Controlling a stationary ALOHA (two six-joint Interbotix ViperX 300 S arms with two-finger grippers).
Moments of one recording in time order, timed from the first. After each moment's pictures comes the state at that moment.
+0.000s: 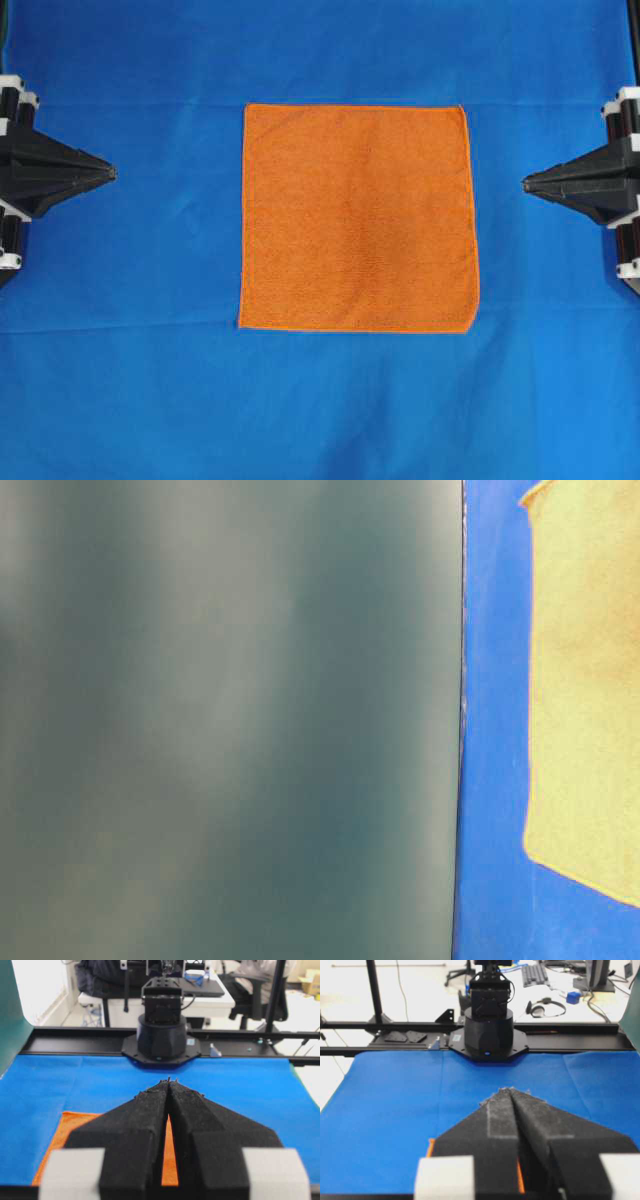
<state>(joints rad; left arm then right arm) 0.00 -0.97 1.18 0.00 -0.29 0.00 0.00 -0.96 1.18 0.00 -0.29 0.00</state>
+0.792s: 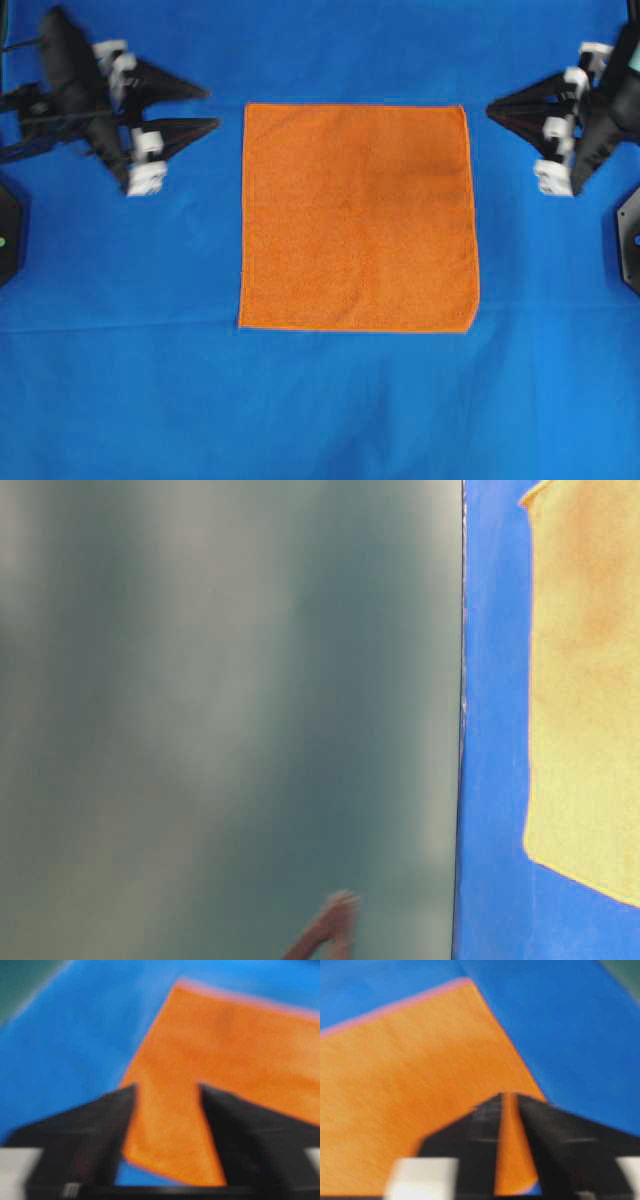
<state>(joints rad) 0.33 -0.33 1.06 -0.04 -0.37 -0.02 -0.41 -0.64 1.15 0.01 -0.07 0.09</state>
